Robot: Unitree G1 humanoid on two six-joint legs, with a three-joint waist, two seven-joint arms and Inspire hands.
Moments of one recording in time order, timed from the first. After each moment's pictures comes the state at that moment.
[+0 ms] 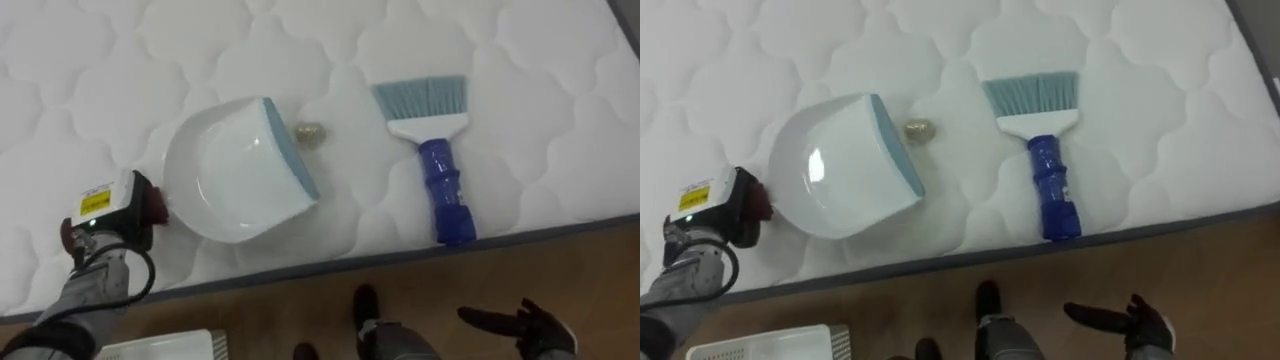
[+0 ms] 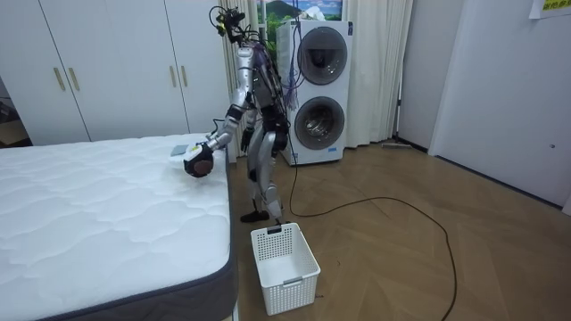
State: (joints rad) left arm -0.39 0.47 -0.27 1.11 0.80 -0.10 0.54; right arm -0.22 -0.34 0.07 1.27 0.66 -0.11 -0.13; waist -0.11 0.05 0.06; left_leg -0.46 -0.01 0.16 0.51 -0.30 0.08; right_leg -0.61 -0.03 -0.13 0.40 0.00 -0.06
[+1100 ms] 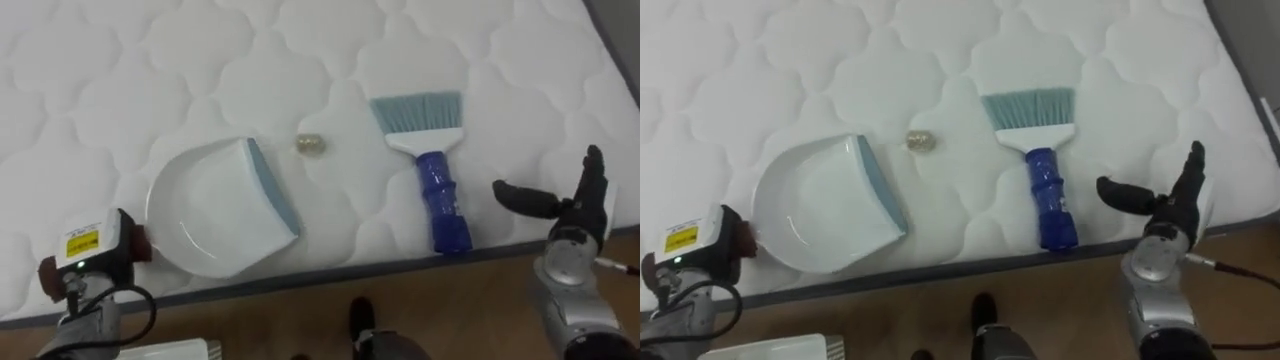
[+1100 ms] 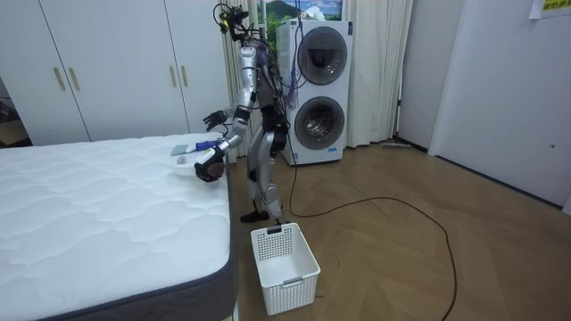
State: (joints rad) left arm -0.32 0.46 -0.32 1.21 0.63 -0.06 0.63; right arm -0.26 -0.35 0.02 0.74 0.18 -0.22 -0.59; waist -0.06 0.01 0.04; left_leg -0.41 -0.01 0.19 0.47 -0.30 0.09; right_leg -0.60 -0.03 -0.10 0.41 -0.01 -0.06
